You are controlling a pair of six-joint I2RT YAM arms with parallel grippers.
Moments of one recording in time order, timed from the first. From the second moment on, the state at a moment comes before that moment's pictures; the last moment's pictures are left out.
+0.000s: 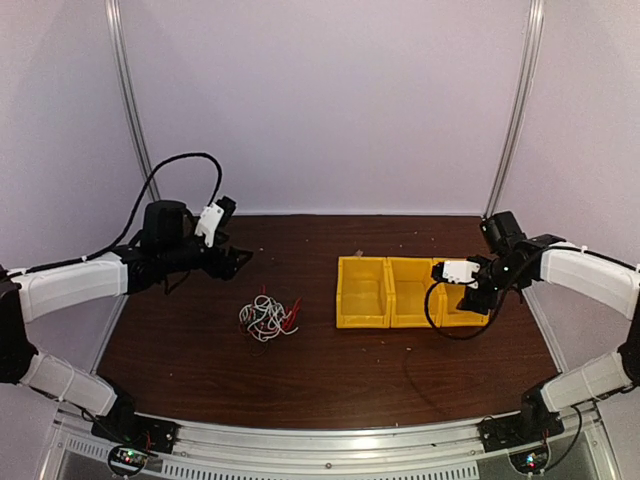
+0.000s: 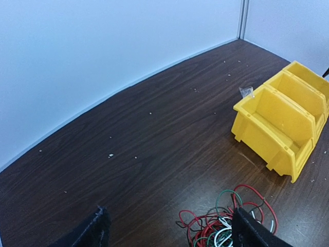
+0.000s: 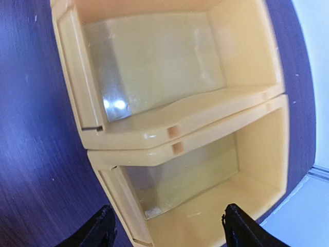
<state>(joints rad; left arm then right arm) -0.46 1.31 0.82 0.07 0.19 0.16 0.28 1.32 0.86 -0.62 -0.05 -1.02</state>
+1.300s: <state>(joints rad) -0.87 1.36 0.50 0.18 0.13 -0.27 0.73 1.41 0.94 -0.42 -0.51 -0.60</state>
